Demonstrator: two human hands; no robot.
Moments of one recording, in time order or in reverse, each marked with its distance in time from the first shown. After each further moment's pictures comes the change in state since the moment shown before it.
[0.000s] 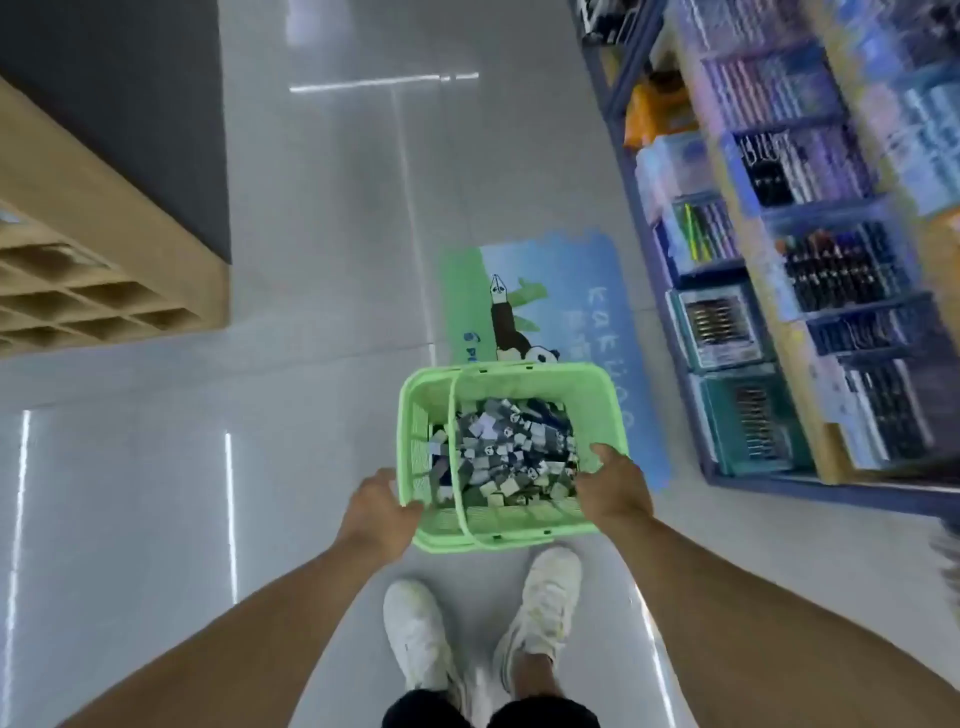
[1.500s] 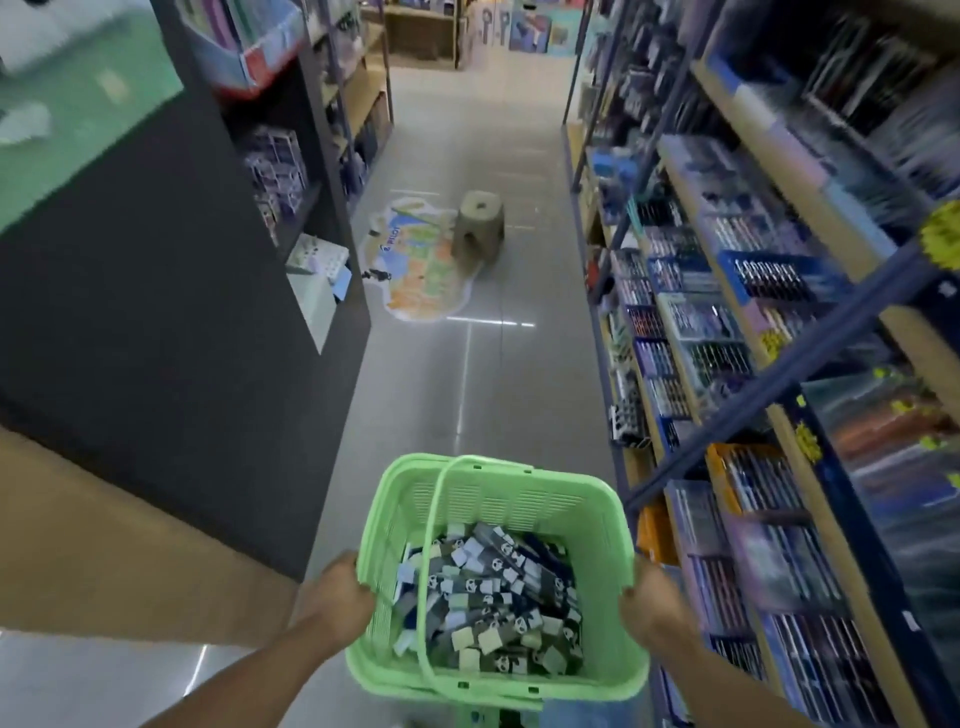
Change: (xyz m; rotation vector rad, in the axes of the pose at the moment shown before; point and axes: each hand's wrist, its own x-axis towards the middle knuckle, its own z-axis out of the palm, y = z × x) left_hand 0.015 0.346 -0.483 -0.030 0.280 0.084; right_hand 0.063 -0.466 -0.427 -0.343 0.025 -0.220
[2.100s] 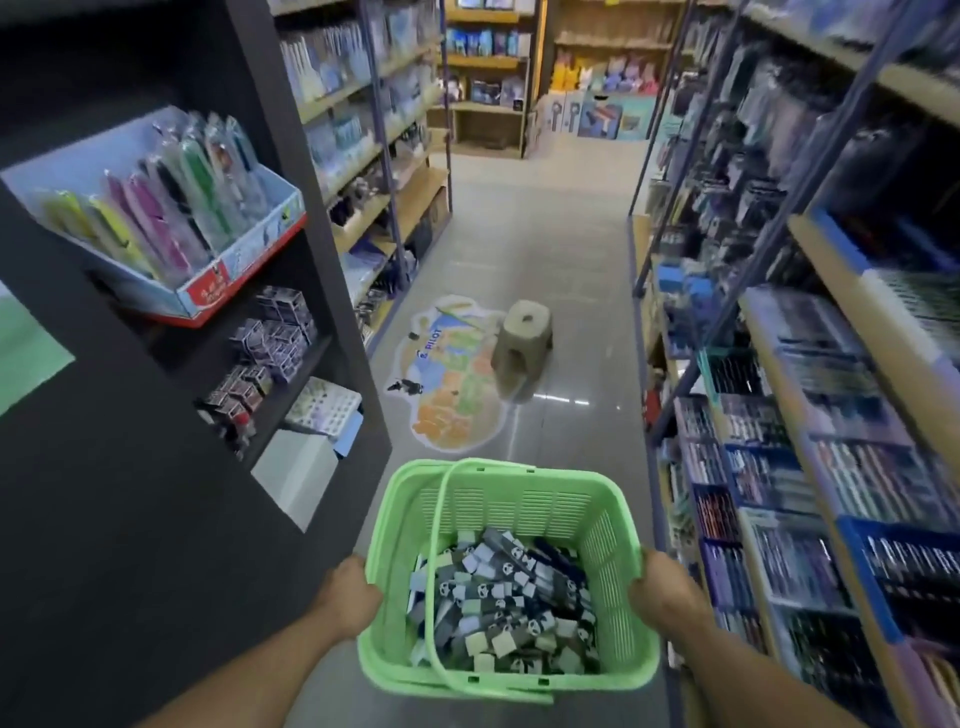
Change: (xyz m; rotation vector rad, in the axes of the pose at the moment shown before) left_hand 0.320 0.290 -0.217 0.000 0.104 -0.119; right_hand 0.353 -0.287 -0.299 -0.096 0.048 -0.215
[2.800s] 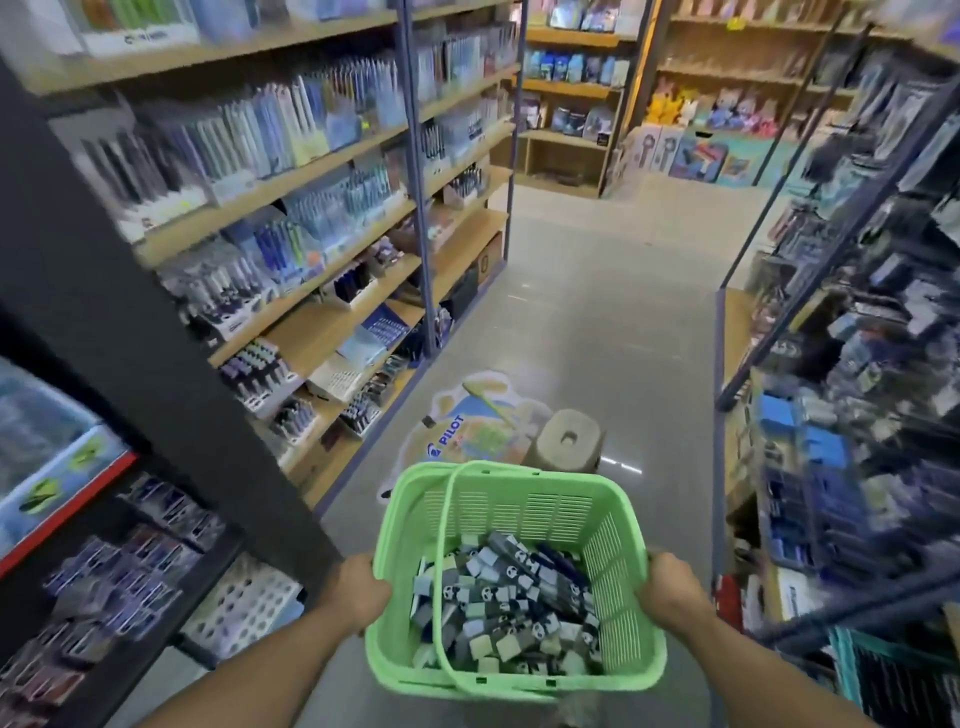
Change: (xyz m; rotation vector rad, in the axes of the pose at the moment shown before) left_hand 0.446 0.298 -0.203 -0.175 0.073 -0.158; right_hand 0.513 -0.289 -0.270 -0.001 -0.056 -0.192
